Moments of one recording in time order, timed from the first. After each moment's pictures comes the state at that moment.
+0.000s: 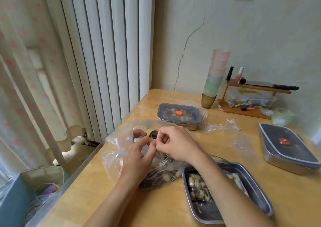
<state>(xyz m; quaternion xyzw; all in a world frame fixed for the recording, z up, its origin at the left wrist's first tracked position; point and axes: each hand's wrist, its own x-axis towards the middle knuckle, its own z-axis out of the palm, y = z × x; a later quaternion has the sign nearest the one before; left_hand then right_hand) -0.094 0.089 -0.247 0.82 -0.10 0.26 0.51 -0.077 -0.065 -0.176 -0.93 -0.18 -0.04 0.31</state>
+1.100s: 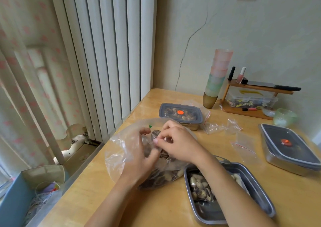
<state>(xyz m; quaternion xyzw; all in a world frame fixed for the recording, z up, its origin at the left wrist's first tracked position) -0.109 0.089 -0.239 0.78 -0.11 0.17 0.59 -0.074 -0.067 -0.179 -0.93 -0.21 -0.03 0.29</state>
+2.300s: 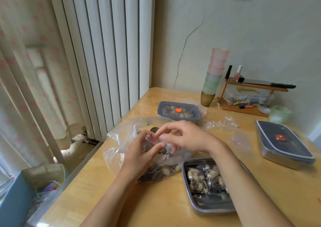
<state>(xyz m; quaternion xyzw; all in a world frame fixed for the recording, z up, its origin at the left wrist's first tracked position) -0.105 0.090 -0.241 0.79 -0.14 0.17 0.58 -0.087 -0.096 -0.151 -0.88 -0.25 0.09 0.39</state>
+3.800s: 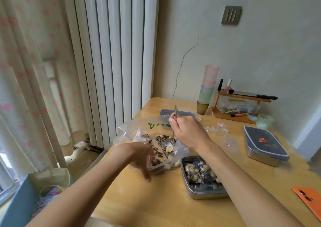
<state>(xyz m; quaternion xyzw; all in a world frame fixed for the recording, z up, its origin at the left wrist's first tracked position) -0.123 0.124 -0.160 0.95 -0.23 -0.23 0.02 -0.114 -0.077 -0.130 -0.94 -0.20 -0.21 0.19</state>
